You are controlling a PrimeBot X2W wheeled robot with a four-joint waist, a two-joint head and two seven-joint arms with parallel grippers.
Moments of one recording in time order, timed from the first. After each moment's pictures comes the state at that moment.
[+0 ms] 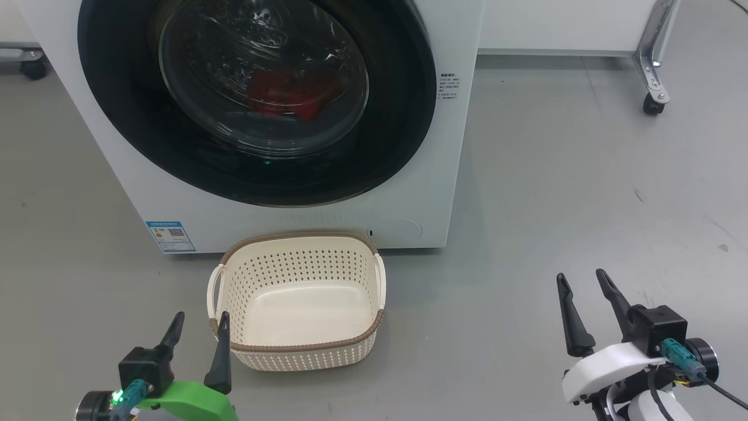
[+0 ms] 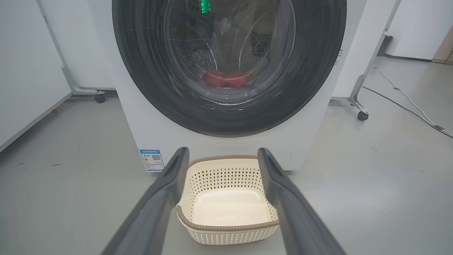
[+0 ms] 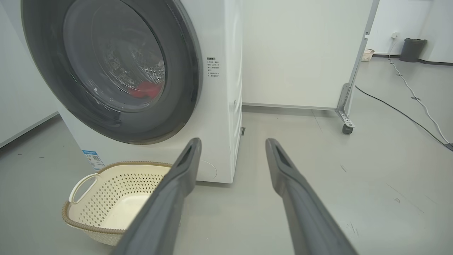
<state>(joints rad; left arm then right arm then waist) -0.04 0.15 -0.30 0.30 -0.44 0.10 -0.20 -0.03 -0.14 0.22 0.29 0.32 -0.04 -0.25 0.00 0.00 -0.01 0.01</state>
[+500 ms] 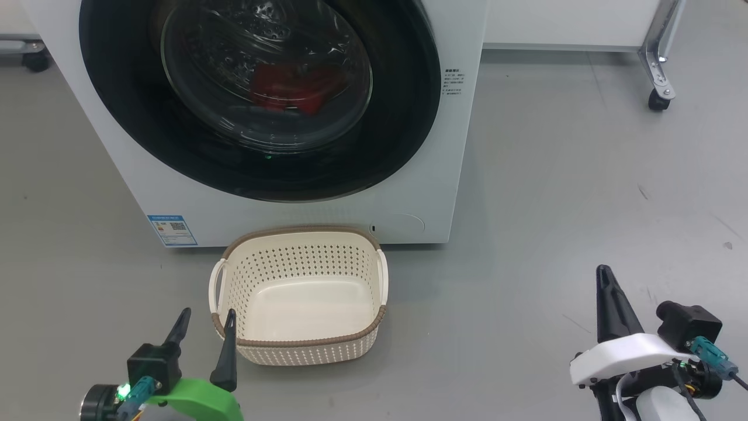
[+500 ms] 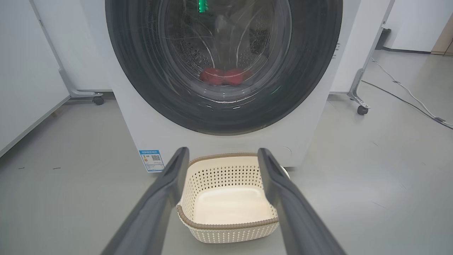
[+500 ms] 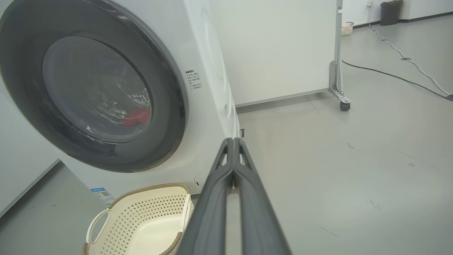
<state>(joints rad) -0.05 0.15 -0.31 0.31 -0.41 0.10 -0.20 -0.03 -0.09 0.14 0.29 0.44 -0.01 -0.25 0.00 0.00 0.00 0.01</state>
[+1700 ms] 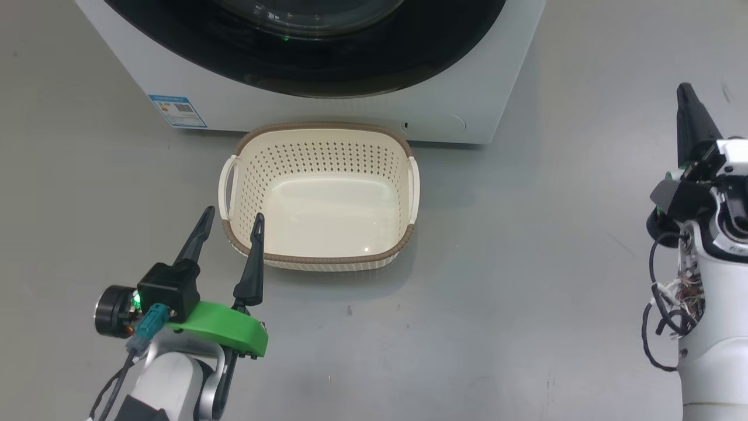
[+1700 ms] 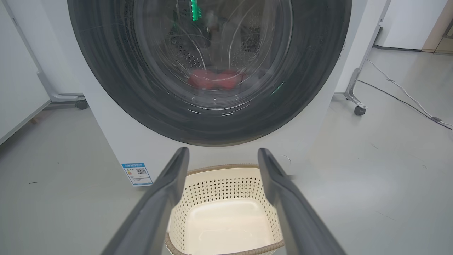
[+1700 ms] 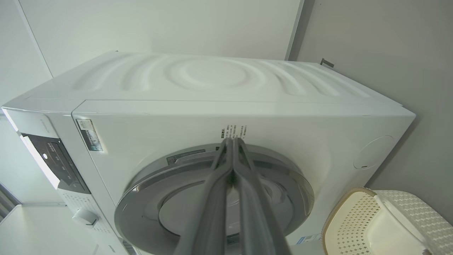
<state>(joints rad) -0.24 0.13 -0.36 0.19 -0.38 0.10 -0.20 -0.52 -0.05 -0.21 0.33 1.52 0.04 0.14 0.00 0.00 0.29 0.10</state>
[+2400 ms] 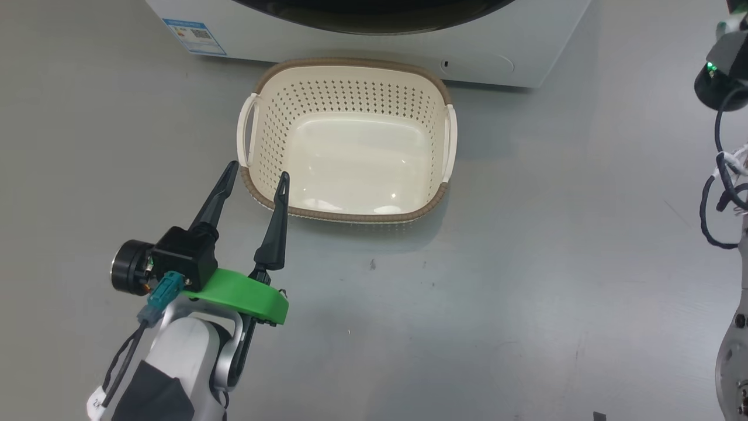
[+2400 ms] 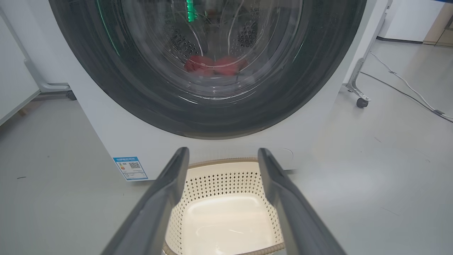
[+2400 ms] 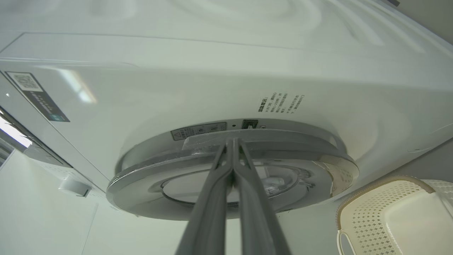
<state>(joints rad) -0.34 0.10 -0.39 0.17 -0.37 0.07 -0.20 -0.90 -0.18 -0.11 0.41 1.55 -0.06 0.37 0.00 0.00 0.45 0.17</state>
